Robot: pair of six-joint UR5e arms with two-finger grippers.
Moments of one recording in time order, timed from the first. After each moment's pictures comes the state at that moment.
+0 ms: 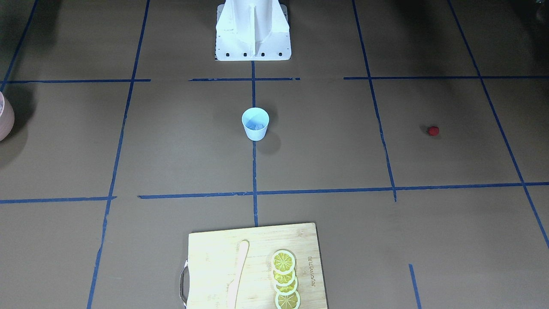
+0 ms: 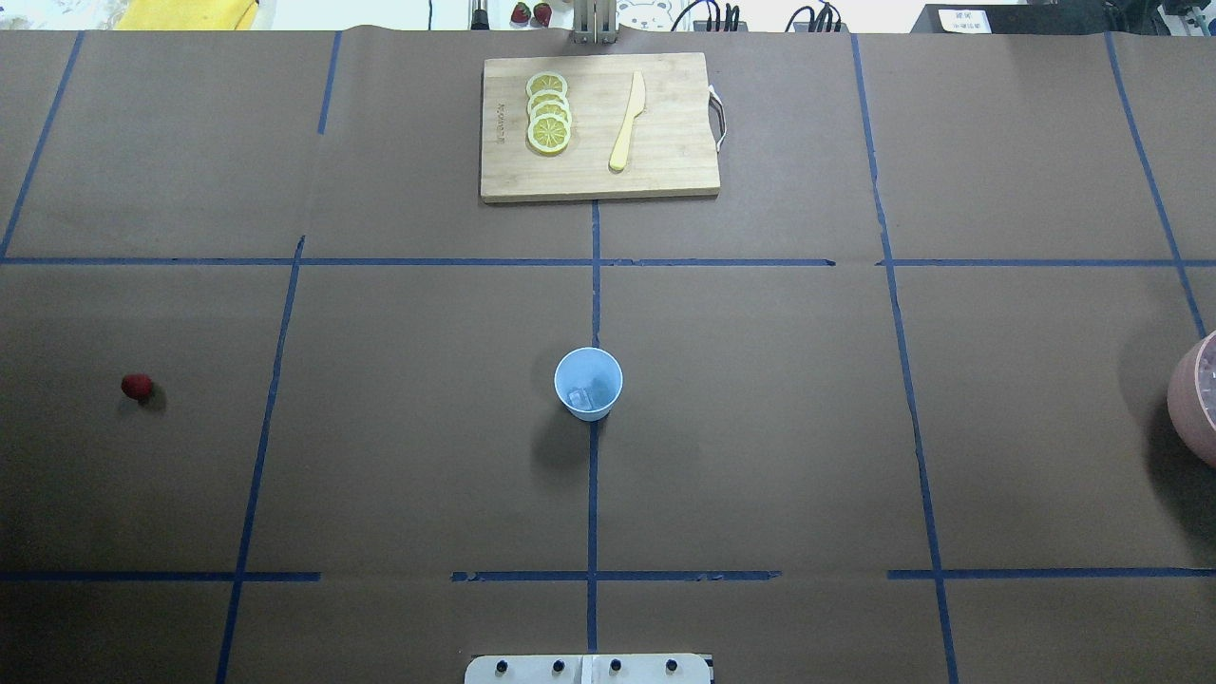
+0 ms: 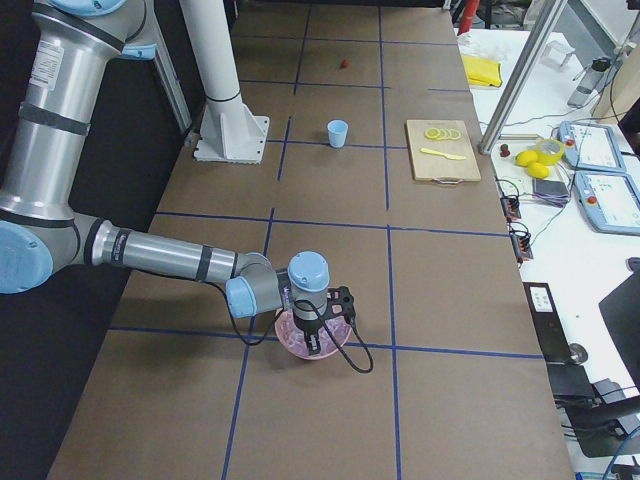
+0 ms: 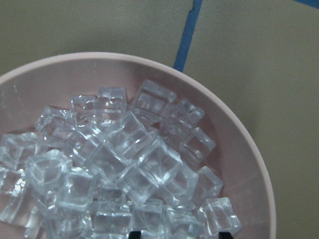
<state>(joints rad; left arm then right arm) -1.60 -1.57 -1.70 -1.42 -2.39 0.24 1.31 -1.88 1.65 -1.13 2.23 0.07</state>
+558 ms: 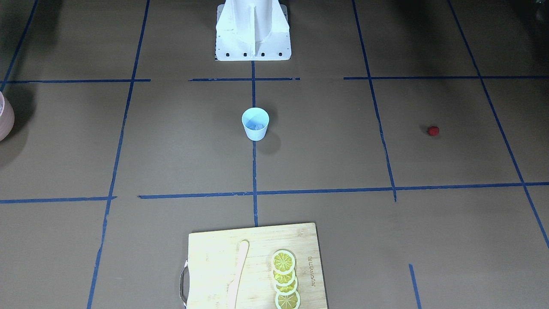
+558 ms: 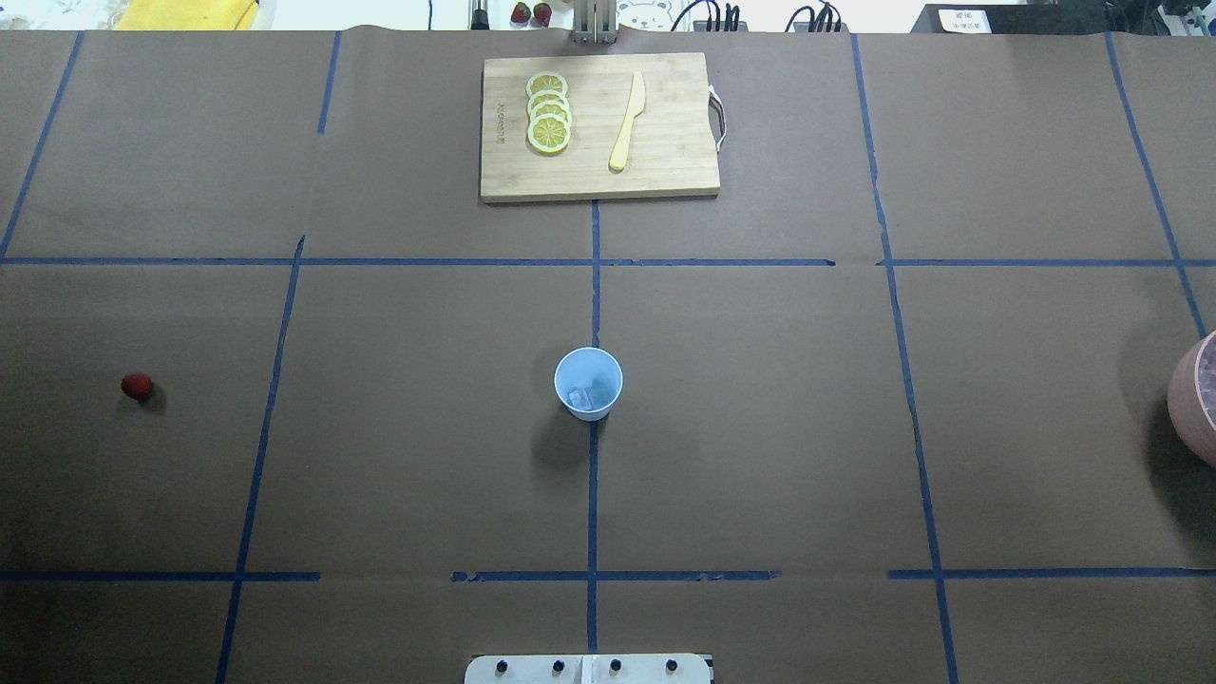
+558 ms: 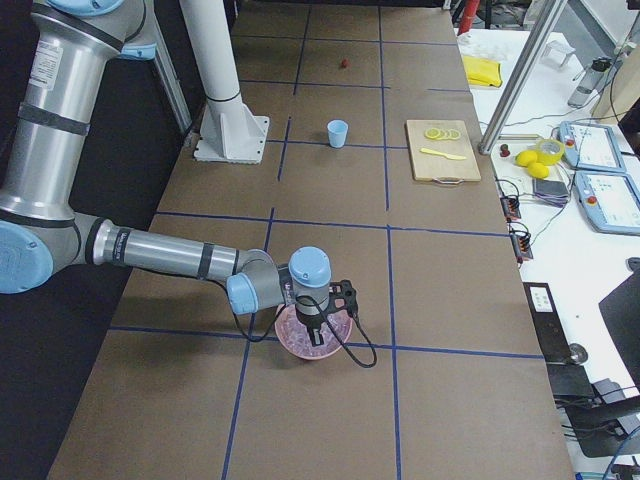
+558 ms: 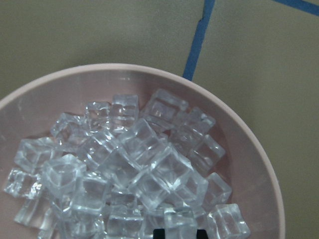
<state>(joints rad) -1.60 -1.57 -1.72 -1.42 -2.39 0.24 1.34 -1.88 1.68 -1.14 2.27 0.06</state>
